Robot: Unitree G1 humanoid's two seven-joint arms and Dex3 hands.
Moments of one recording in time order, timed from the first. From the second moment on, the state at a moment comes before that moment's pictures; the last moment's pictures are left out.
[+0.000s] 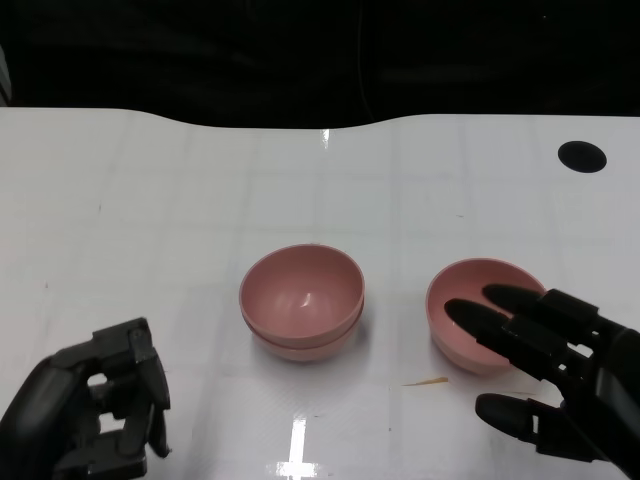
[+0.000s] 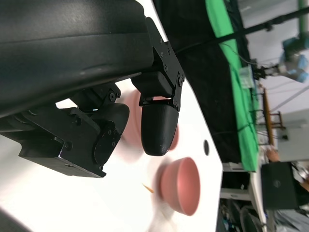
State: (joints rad) left arm 0.25 0.34 0.02 -0.08 -0.32 -0.23 -0.32; right arm 0.08 -0.09 -0.27 0.06 -0.99 -0.98 -0.19
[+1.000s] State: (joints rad) left arm 0.23 0.22 0.08 -0.04 -0.16 -0.22 -0.30; right arm -0.23 -0.37 0.27 0.35 -1.10 -0.30 -0.18
